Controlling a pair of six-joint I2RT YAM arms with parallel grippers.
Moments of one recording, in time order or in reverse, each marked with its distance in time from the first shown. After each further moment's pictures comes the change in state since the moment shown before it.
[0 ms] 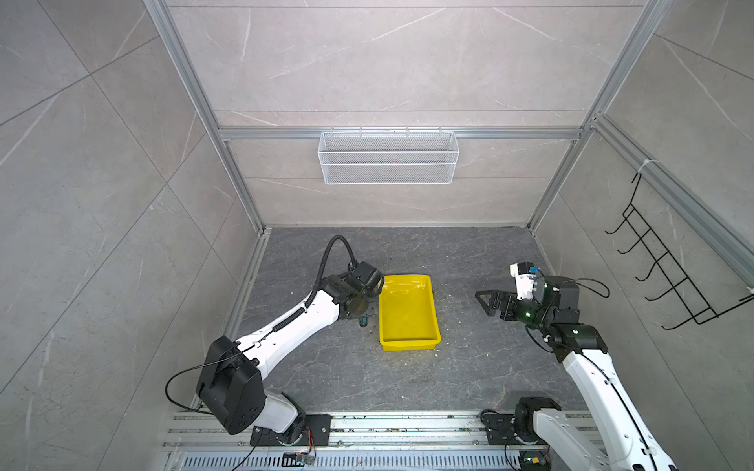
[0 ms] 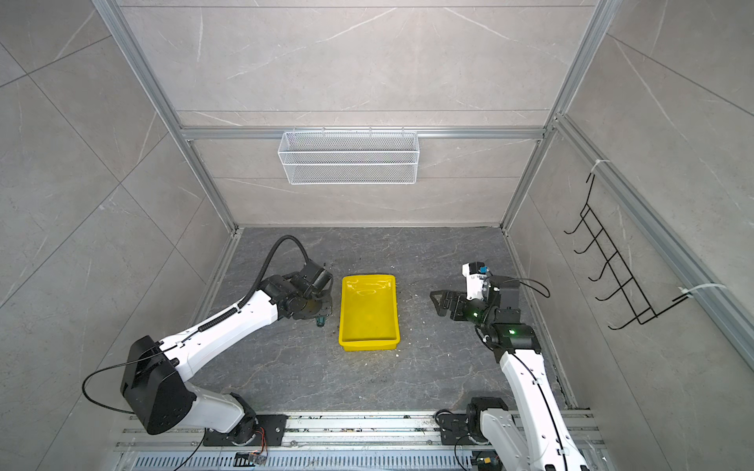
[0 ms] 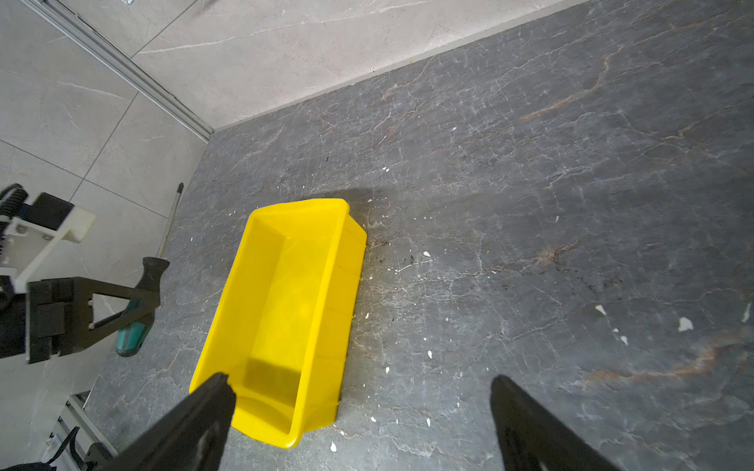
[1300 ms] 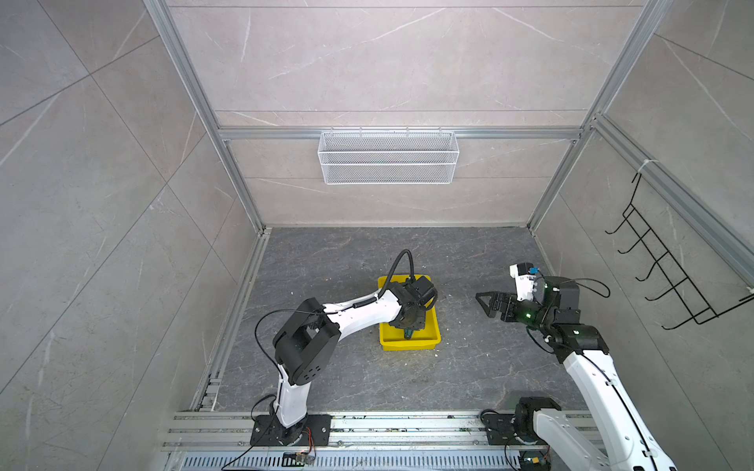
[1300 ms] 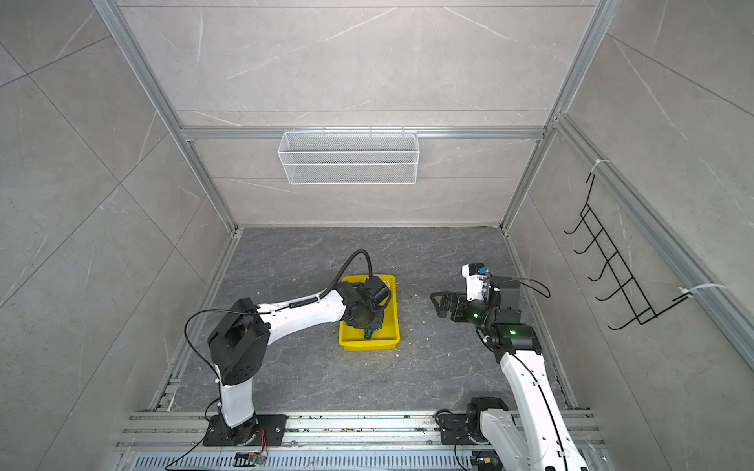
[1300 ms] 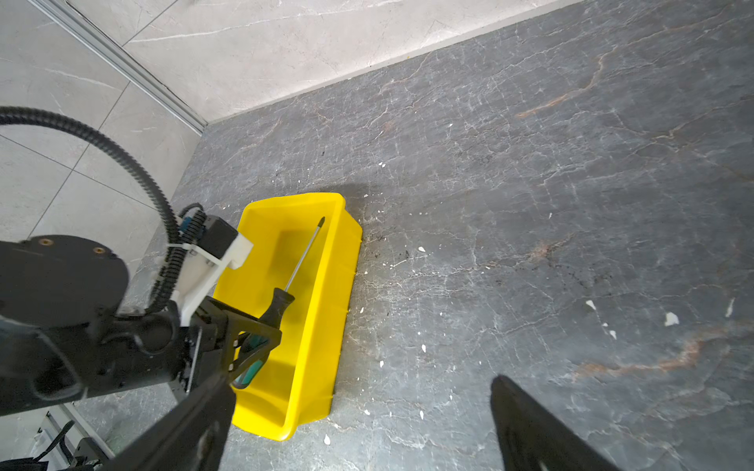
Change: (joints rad) left arm -0.211 0.473 0.197 0.149 0.081 0.014; right arm 0.000 -0.005 0.006 -0.026 0.011 -0.027
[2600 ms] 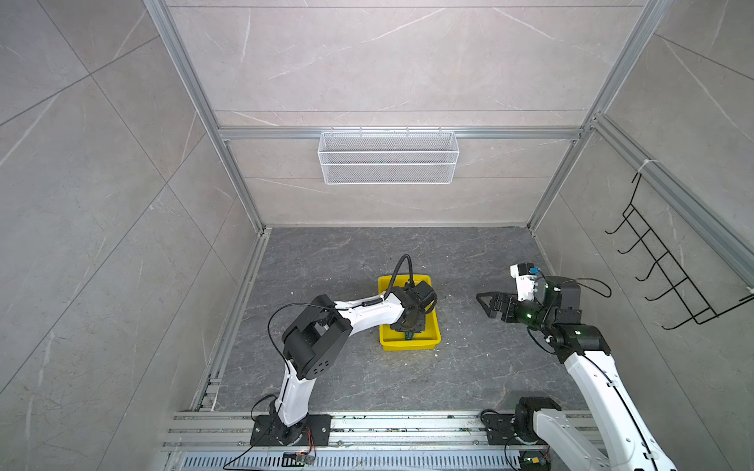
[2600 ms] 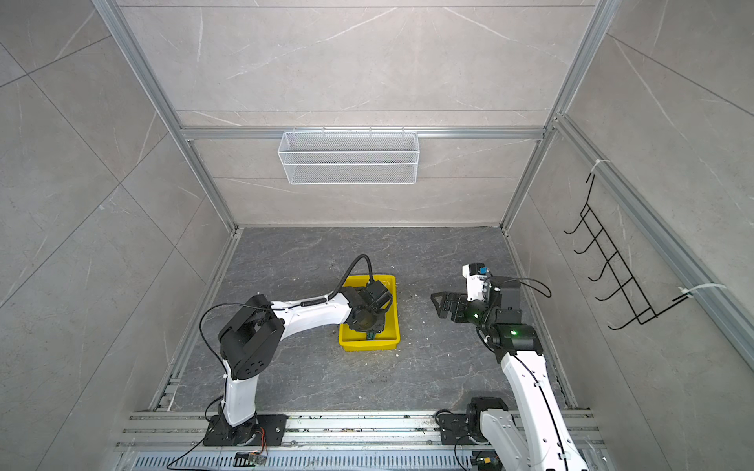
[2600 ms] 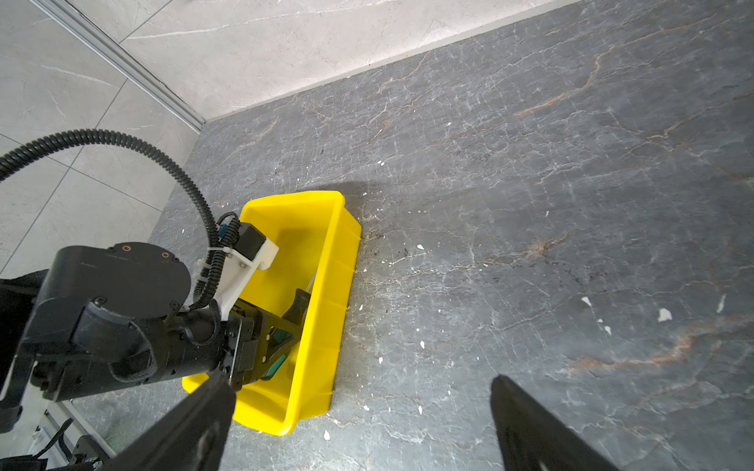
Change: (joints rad) left arm 0.012 0.058 -0.026 0.086 0.008 -0.042; right arm 0.000 -0.011 0.011 -0.029 0.008 -0.007
